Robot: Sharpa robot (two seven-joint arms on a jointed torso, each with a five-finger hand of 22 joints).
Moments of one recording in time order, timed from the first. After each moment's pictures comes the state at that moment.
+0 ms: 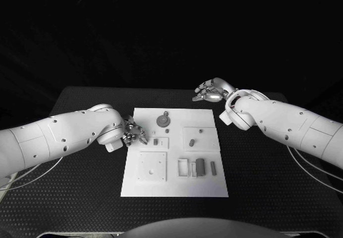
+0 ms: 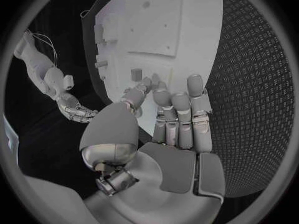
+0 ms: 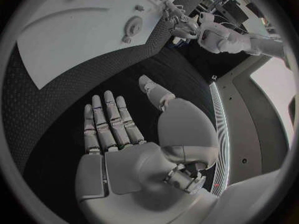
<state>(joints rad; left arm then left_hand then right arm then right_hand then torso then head) 1.30 -0.64 -0.23 1.25 -0.80 0.00 -0.59 0.94 -0.05 0.57 -0.28 0.04 1.13 0.03 0.27 0.82 1.33 -0.08 0.96 0.75 1.16 -0.15 1.27 0.61 0.01 1.29 -0.24 0.37 1.31 1.15 -0.59 0.06 1.09 -0.96 -0.31 0.04 1.04 -0.11 0.58 -0.26 0.05 0.69 0.19 0.26 0.43 0.92 0.20 0.17 0.07 0.66 0.24 0.32 0.38 0.12 0.34 0.23 0.19 1.26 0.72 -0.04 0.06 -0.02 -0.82</state>
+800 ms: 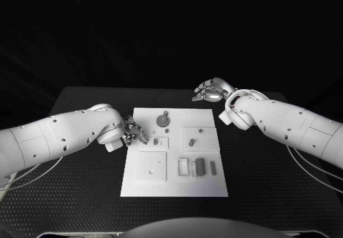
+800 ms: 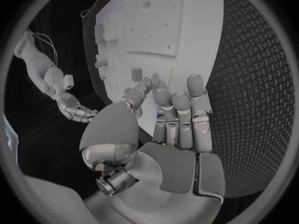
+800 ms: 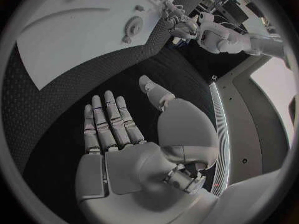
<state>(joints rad) 1.30 -0.64 -0.23 1.25 -0.79 0.01 -0.60 0.94 -0.05 0.57 -0.28 0.05 1.12 0.03 0.27 0.82 1.33 -0.08 0.96 0.75 1.16 -0.15 1.27 0.61 0.01 1.29 -0.24 0.37 1.31 1.15 -0.59 0.06 1.09 -0.96 -0.31 0.04 1.04 -0.11 0.58 -0.26 0.05 0.69 0.19 0.26 0.43 0.92 0.20 0.17 0.07 0.66 0.24 0.31 0.38 0.12 0.34 0.23 0.19 1.27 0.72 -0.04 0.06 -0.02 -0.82</state>
